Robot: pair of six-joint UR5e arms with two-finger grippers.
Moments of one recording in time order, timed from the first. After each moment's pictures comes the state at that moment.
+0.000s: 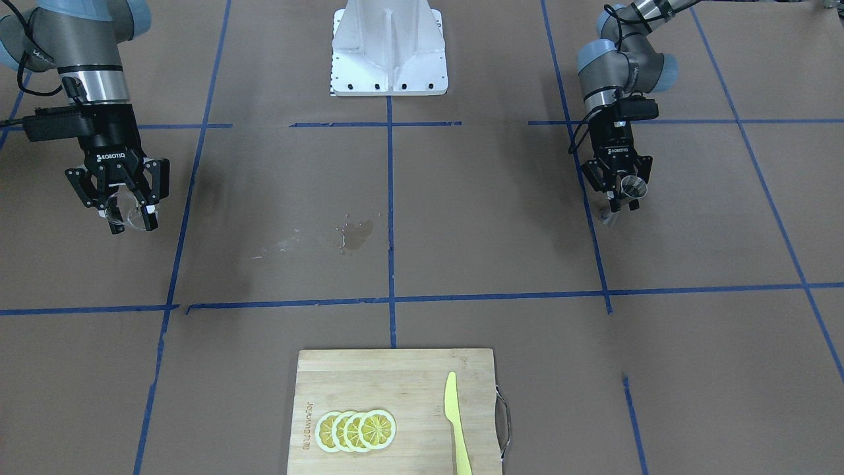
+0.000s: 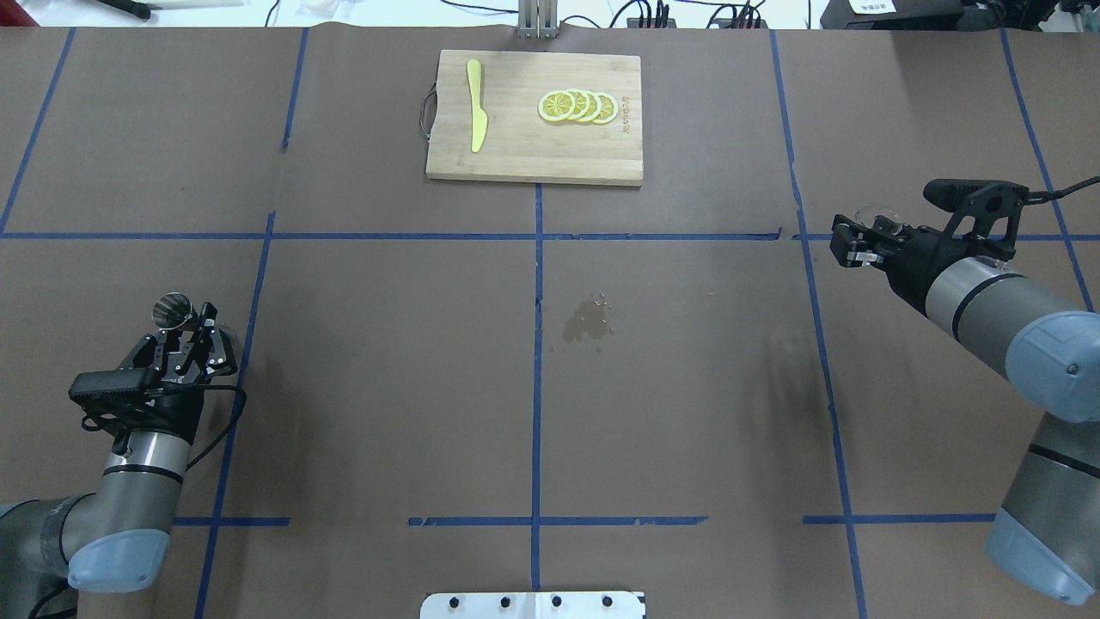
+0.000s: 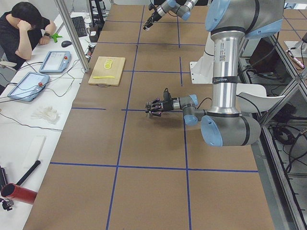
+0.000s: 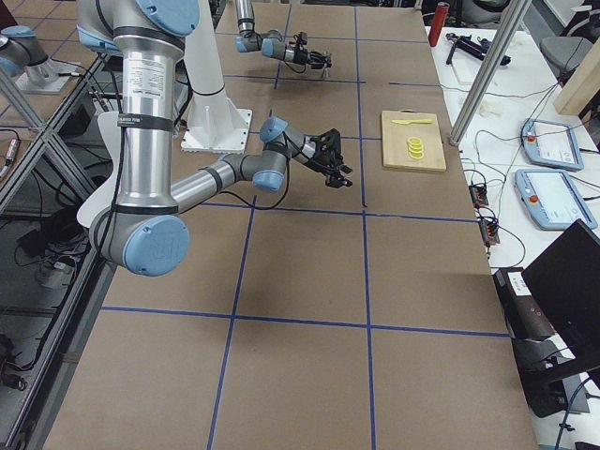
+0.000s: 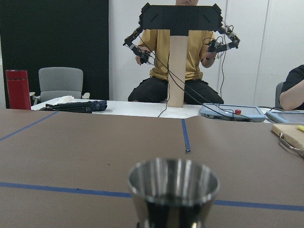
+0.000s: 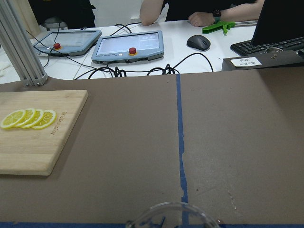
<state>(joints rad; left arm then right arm) -0.17 -1.53 -1.60 -2.47 -0.36 -1.50 0.59 -1.64 1.97 -0.79 1.21 1.15</state>
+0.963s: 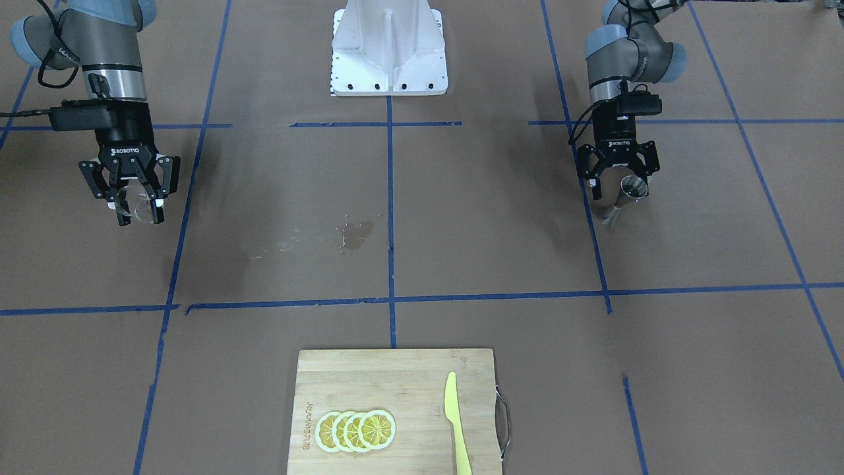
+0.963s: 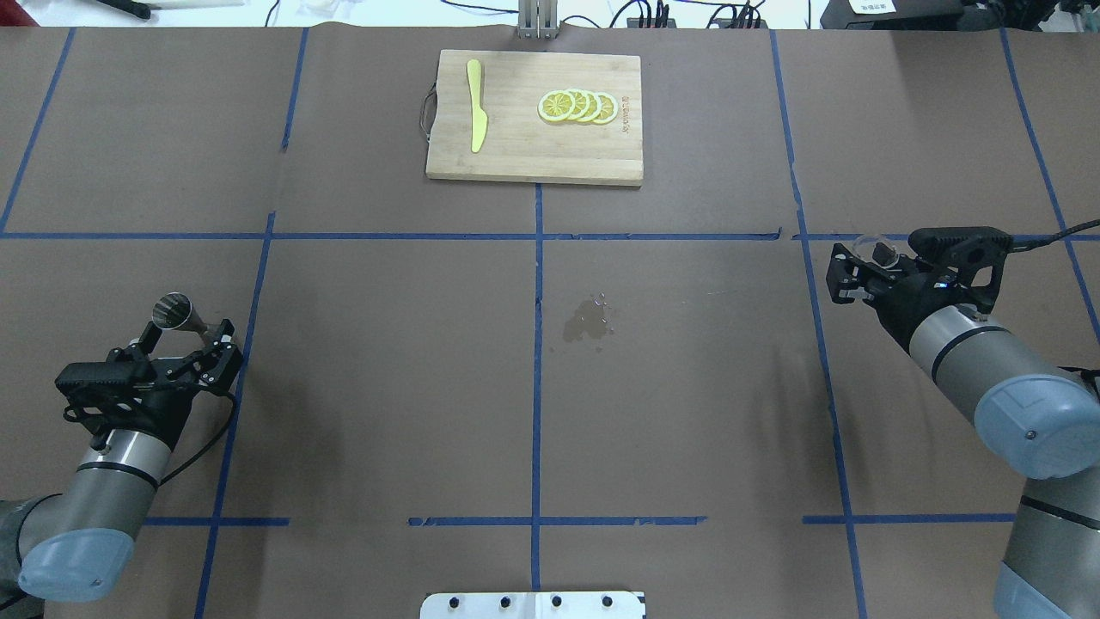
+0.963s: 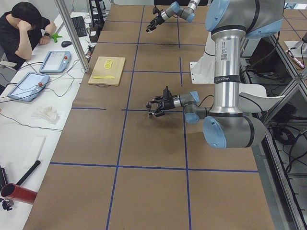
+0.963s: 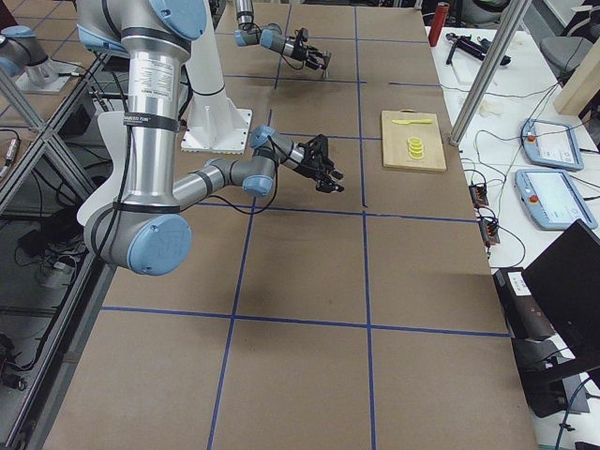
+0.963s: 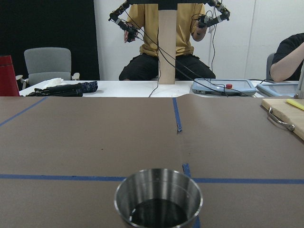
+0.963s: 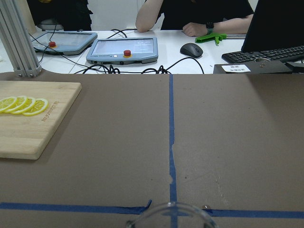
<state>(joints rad) -0.18 -1.45 -1.72 -2.49 -0.53 -1.38 0.46 -1.69 1.96 -0.79 1.02 1.16</state>
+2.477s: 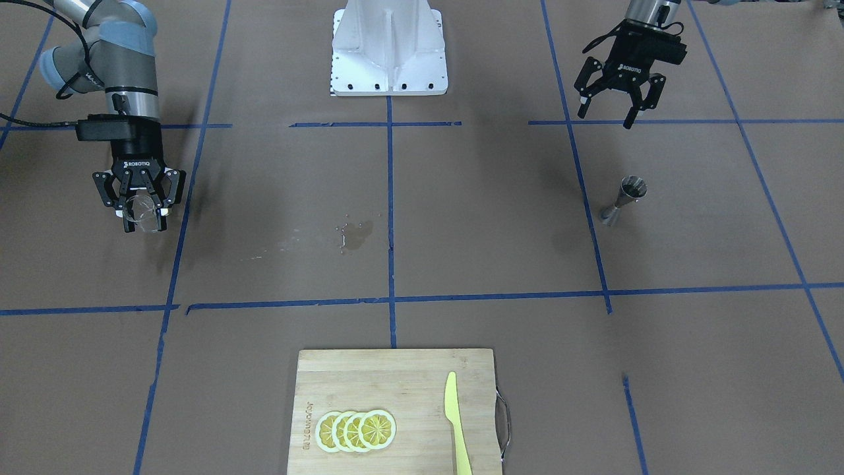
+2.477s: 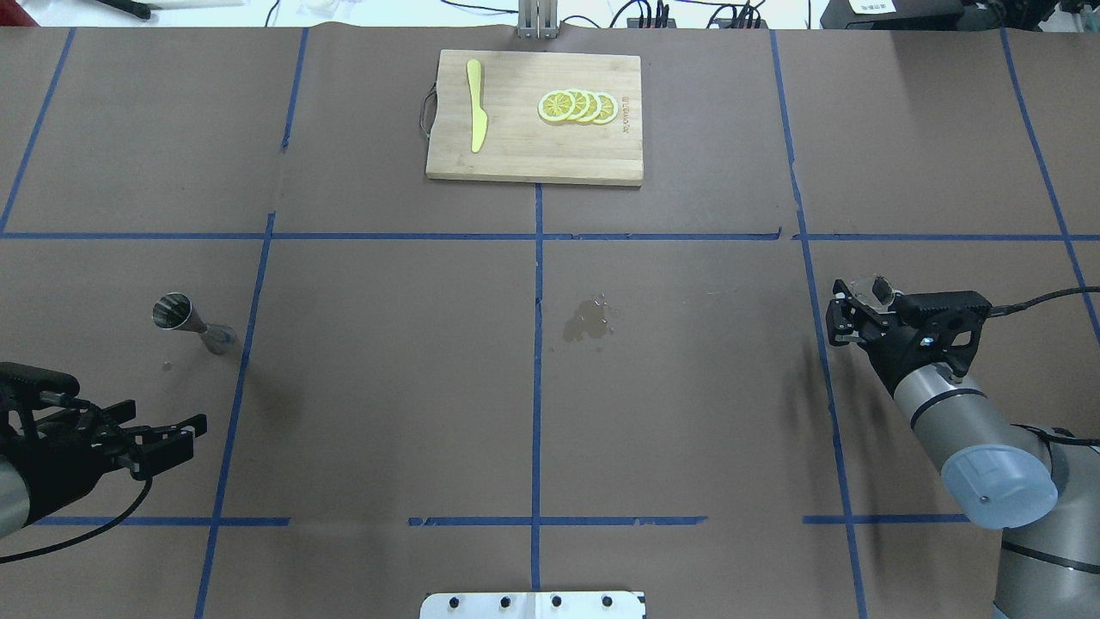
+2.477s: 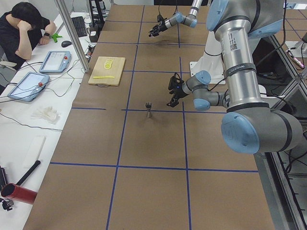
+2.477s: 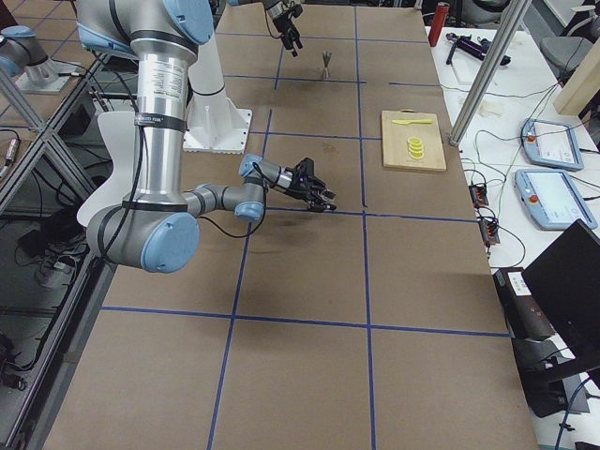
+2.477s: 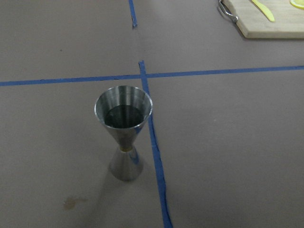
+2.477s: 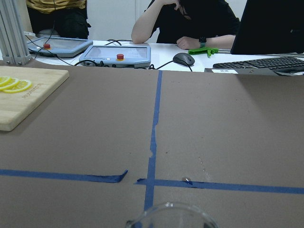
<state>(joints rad) -0.21 -1.12 -2.22 -2.48 -1.22 -1.21 0.33 -1.69 1.76 -0.61 0.79 1.19</state>
